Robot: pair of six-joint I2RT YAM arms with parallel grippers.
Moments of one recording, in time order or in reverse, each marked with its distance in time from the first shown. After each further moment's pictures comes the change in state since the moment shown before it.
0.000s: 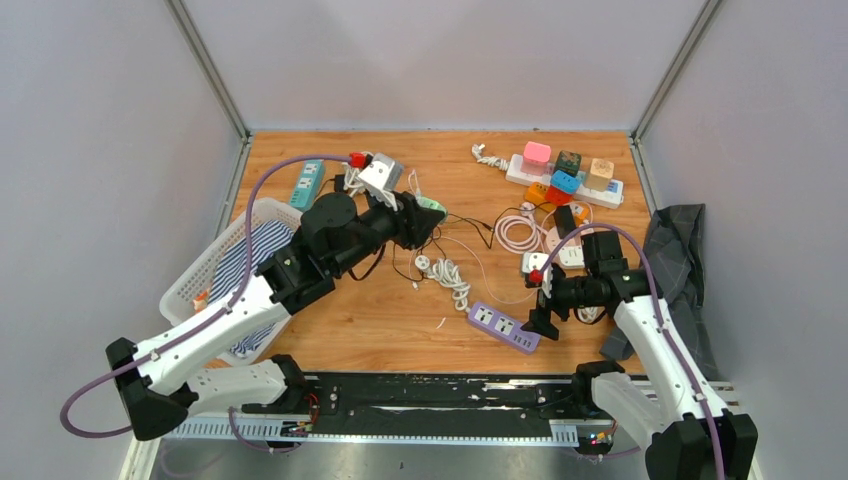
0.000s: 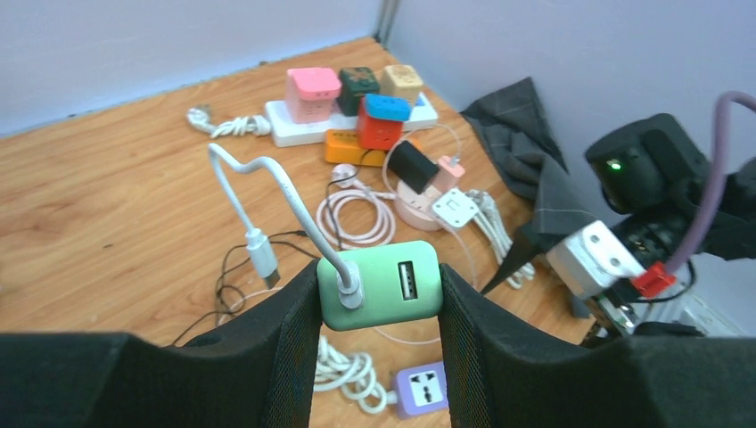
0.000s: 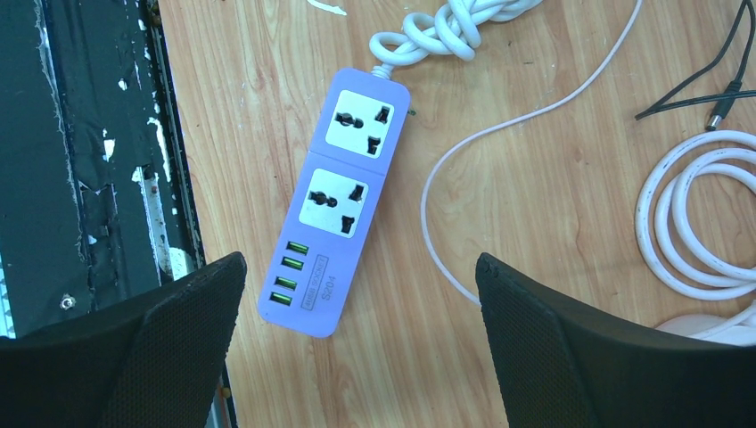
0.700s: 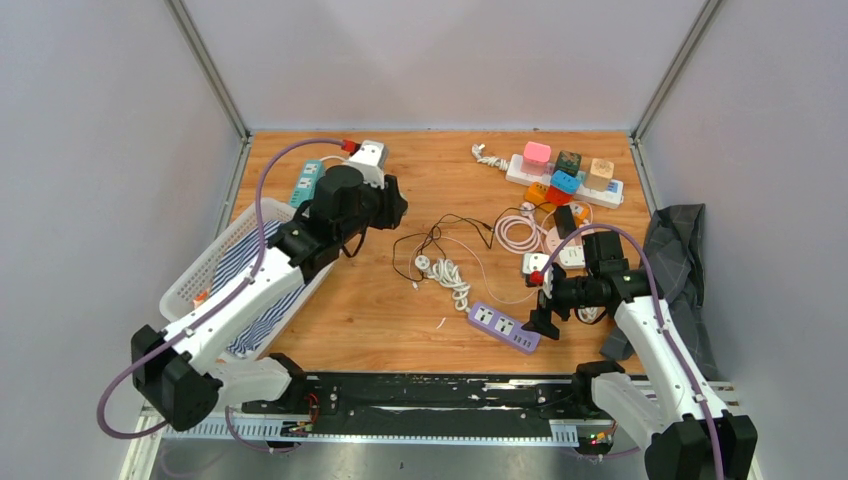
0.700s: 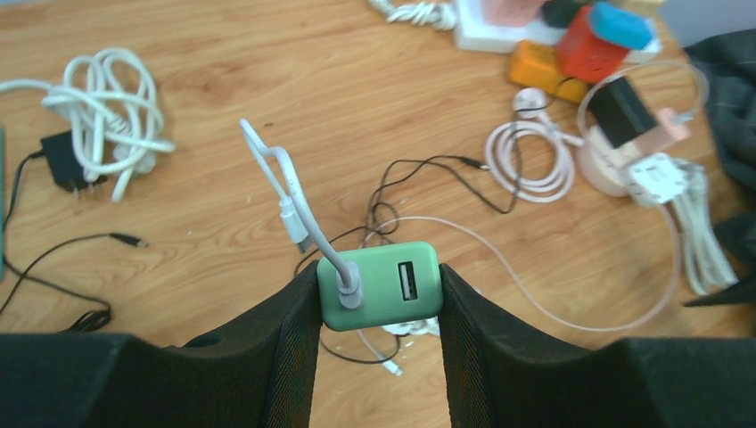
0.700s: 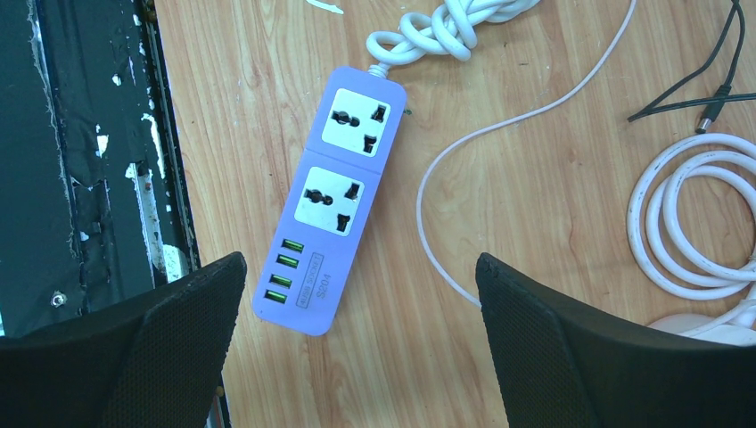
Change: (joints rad) left arm 0.269 0.124 0.035 -0.202 -0.012 0.016; right arm -0.006 -0.006 0.000 -0.003 -0.001 -0.023
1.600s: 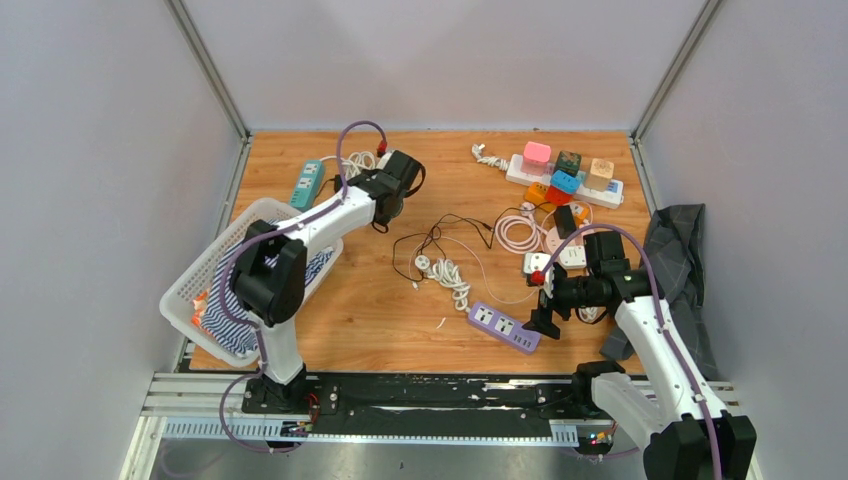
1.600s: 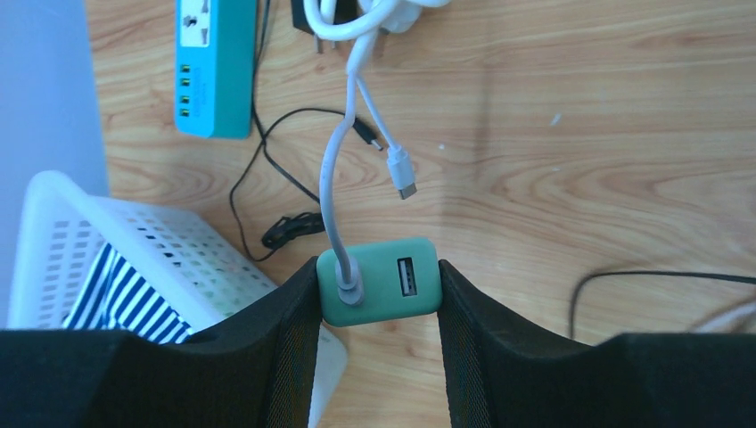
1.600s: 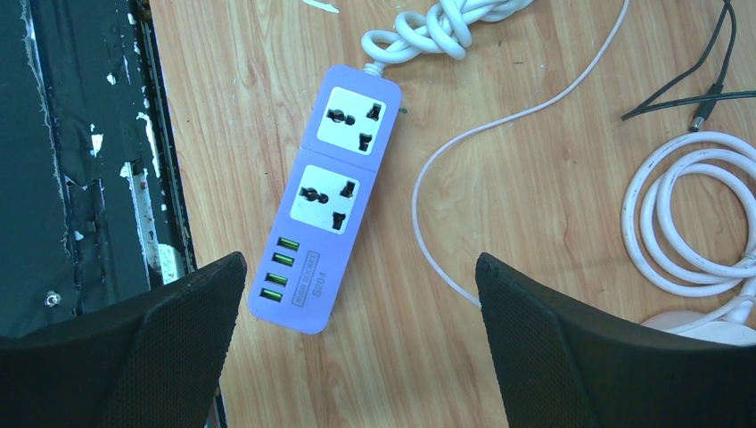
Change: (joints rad) left arm 0.083 0.665 0.349 -0.359 -0.549 0.053; right arm -0.013 0.000 0.000 -0.002 -0.004 -0.013
